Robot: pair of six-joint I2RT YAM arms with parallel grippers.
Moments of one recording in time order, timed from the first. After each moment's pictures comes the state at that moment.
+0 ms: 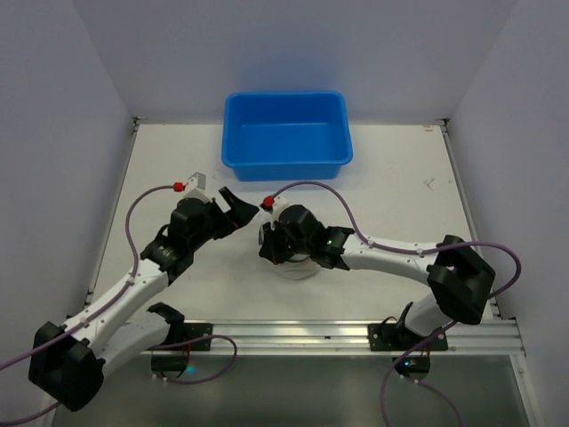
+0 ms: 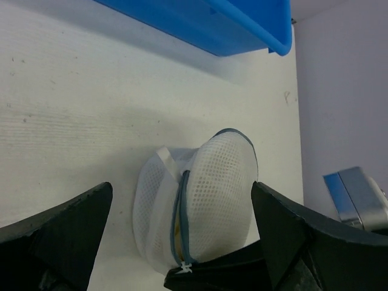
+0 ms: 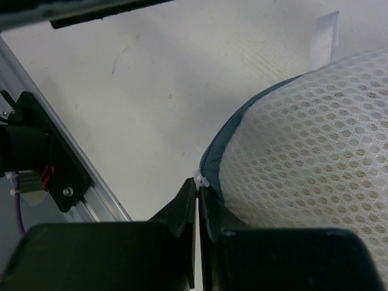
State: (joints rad) left arm -0.49 0.96 0.60 -0.08 0.01 -0.89; right arm 1.01 1.52 0.95 -0.04 -0.07 0.48
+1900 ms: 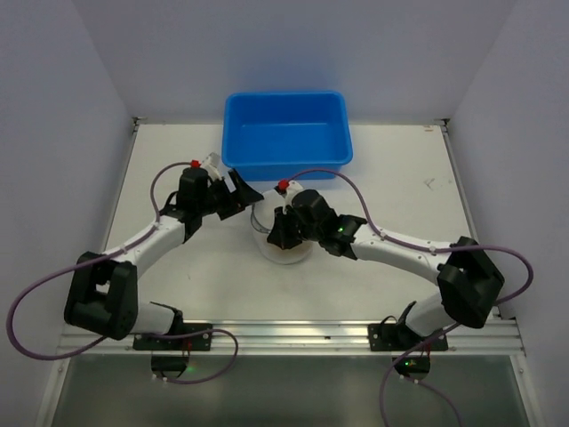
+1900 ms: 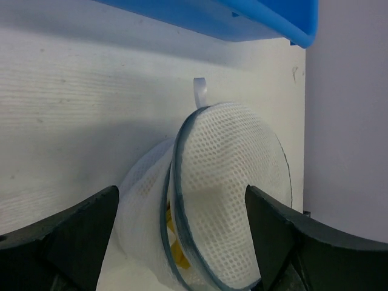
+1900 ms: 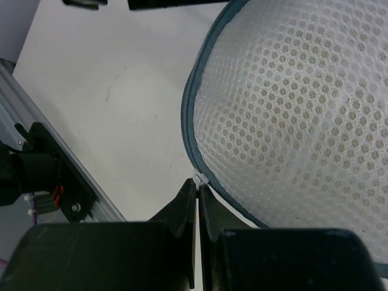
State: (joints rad) left arm -0.30 1.40 0.77 0.08 0.40 -0.79; right arm 0.90 1.46 0.96 -0.11 -0.12 0.51
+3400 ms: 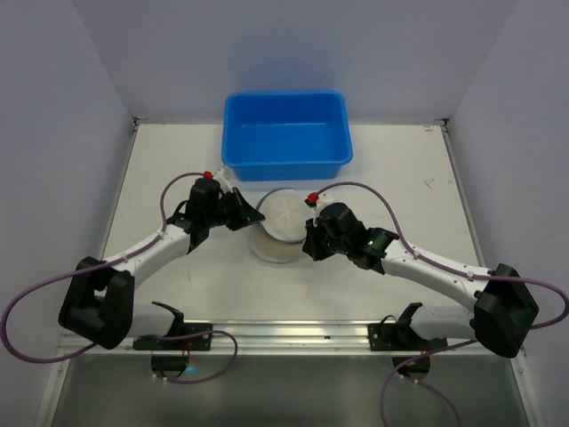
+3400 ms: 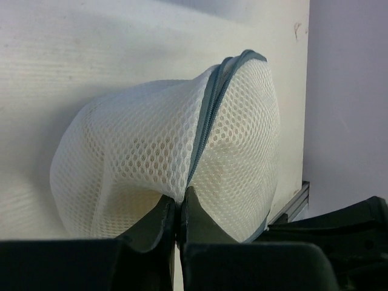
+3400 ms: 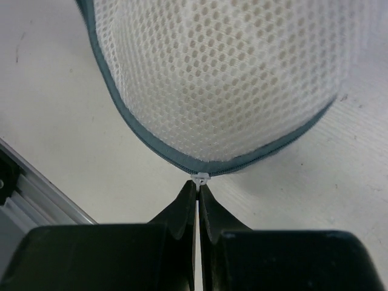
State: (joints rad) left arm -0.39 1.29 0.66 0.05 0.37 -0.85; right arm 0.84 1.23 0.77 -0.27 0.01 0.43
